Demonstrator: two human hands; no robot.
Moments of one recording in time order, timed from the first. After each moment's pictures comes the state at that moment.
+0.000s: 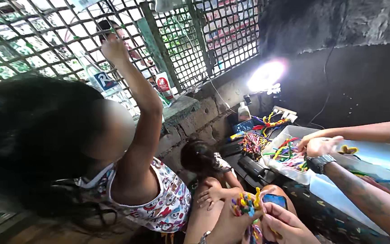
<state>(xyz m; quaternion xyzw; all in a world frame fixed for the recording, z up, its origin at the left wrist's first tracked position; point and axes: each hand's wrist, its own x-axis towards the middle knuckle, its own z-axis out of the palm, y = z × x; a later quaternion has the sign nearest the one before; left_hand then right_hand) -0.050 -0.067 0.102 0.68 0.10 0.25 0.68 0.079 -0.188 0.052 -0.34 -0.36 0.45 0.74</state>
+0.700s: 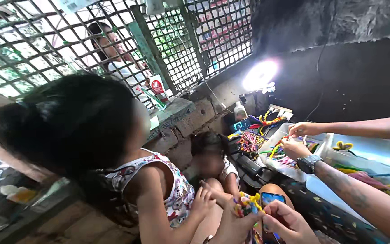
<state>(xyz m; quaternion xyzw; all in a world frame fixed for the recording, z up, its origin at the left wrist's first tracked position) -0.039 -0.076 0.099 0.69 0.14 0.27 0.66 0.081 -0.192 0.052 -0.48 -0.38 0.29 0.74</state>
